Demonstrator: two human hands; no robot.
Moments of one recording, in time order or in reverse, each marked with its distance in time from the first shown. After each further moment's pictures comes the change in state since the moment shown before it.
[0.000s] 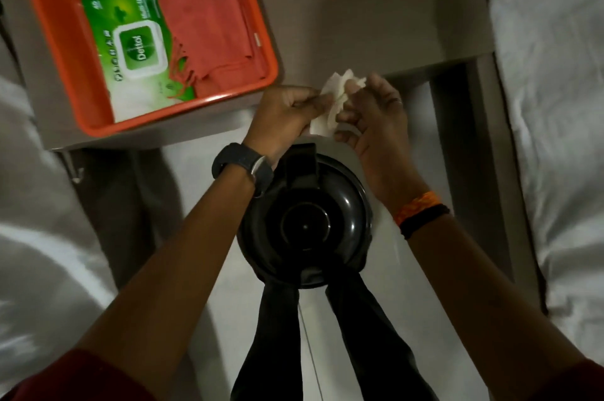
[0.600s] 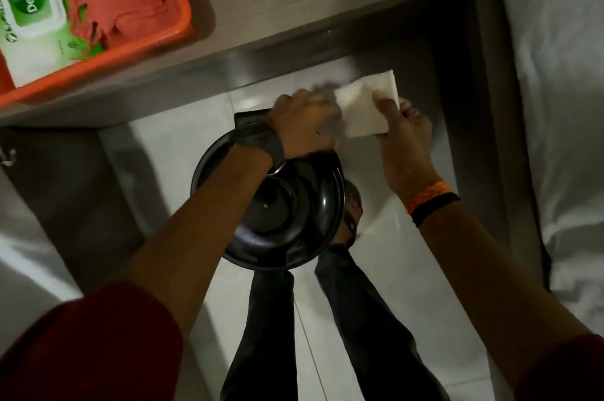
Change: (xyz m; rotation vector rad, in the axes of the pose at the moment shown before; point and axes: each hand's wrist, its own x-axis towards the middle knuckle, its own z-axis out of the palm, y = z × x) left_hand 0.054 -0.095 0.087 1.162 -0.389 0.153; right_hand 0.034 0.054 -0.138 -0.107 0.274 0.087
